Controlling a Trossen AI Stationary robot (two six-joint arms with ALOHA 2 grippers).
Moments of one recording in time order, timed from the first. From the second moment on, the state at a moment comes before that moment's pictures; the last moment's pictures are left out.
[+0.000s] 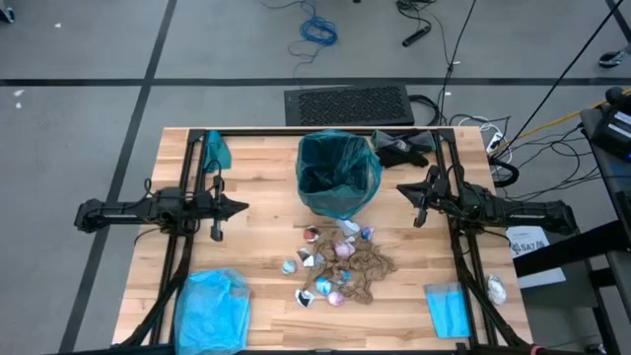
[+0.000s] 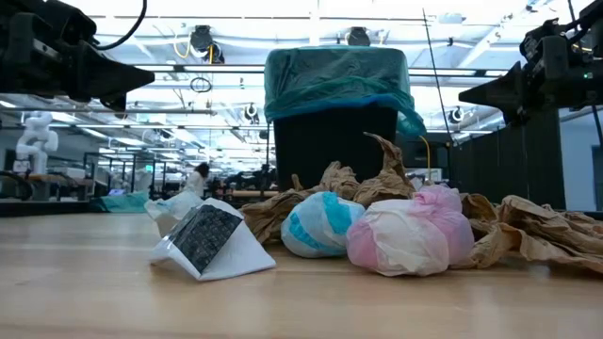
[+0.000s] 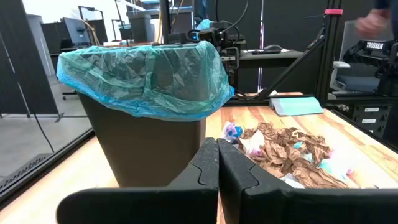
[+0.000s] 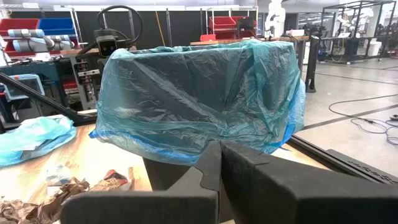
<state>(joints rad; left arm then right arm) 0.00 0.00 0.01 0.02 -0.03 0.06 -0.06 0.05 0.01 0.06 0.31 0.07</state>
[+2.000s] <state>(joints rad) 0.00 0.01 0.04 0.47 -0.44 -0.59 -0.09 0.05 0.06 0.59 0.43 0.67</state>
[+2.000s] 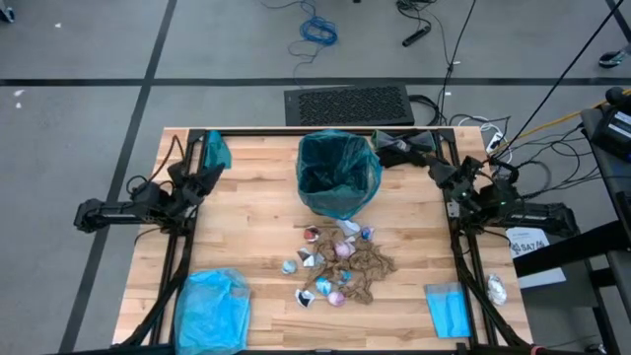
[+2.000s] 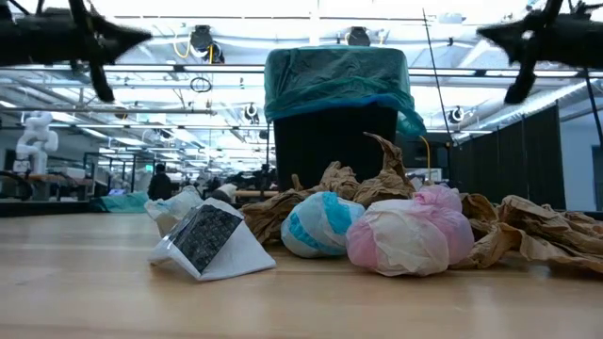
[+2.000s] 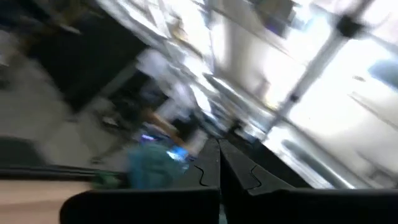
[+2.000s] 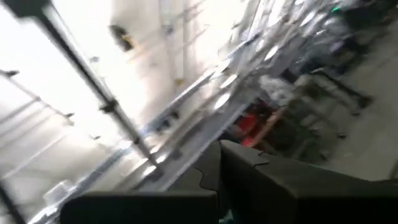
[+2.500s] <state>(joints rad) 0.00 0.30 0.65 -0.13 -0.17 -0.36 -0.09 0.52 1.02 -0.24 0.29 0.36</state>
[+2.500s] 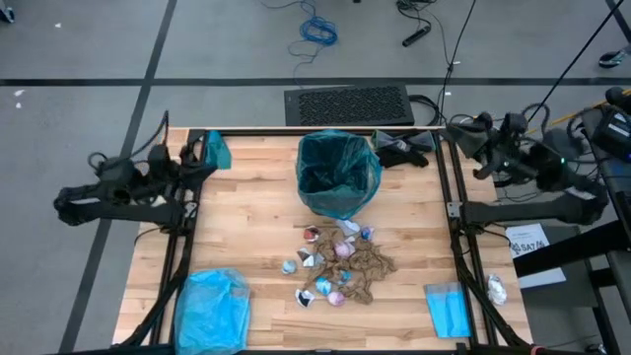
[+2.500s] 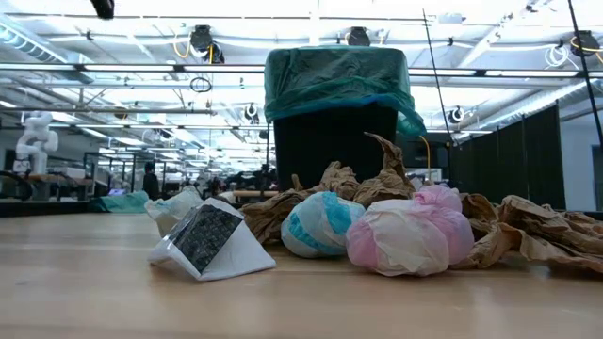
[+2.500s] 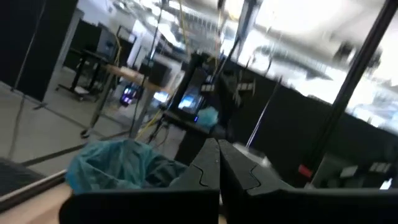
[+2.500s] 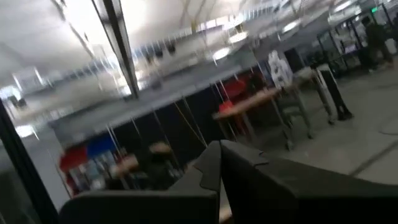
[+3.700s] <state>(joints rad) 0.00 0.79 1.12 -0.64 -0.09 -0.28 0.05 1.08 1.52 -1.14 0.15 0.37</state>
